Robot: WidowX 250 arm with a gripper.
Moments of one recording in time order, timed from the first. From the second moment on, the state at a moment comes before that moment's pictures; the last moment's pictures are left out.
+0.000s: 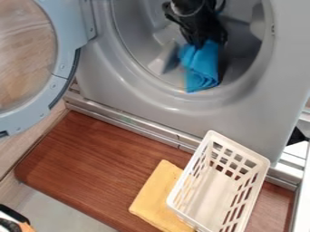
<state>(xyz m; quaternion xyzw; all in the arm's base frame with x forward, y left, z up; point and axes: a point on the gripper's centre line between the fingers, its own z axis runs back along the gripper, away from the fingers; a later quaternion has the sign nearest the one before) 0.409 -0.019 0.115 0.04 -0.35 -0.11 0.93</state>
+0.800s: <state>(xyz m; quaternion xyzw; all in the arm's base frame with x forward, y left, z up) 0.402 -0.025 0.095 0.00 -0.31 -0.09 0.95</state>
